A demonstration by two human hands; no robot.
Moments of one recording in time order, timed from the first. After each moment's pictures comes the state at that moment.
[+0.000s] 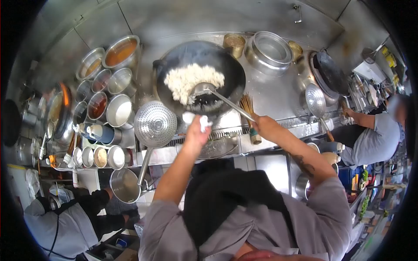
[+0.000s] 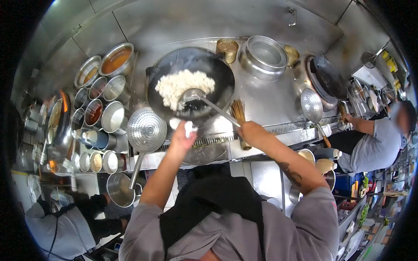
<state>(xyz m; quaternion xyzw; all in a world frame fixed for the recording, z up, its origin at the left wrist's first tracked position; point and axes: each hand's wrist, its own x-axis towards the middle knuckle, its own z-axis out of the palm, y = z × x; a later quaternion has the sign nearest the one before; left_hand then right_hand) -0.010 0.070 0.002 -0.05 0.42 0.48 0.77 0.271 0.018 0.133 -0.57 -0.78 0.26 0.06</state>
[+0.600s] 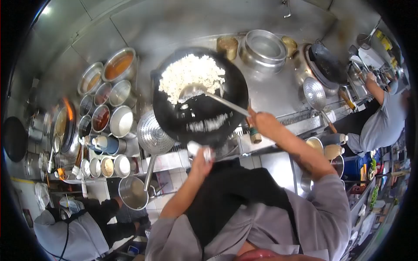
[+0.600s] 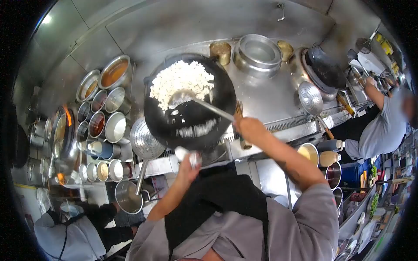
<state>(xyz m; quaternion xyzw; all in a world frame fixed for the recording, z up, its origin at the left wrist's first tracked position) -0.010 -0.041 -0.024 -0.02 0.41 0.47 0.78 0.272 0.021 0.115 -0.59 -0.79 0.13 0.06</state>
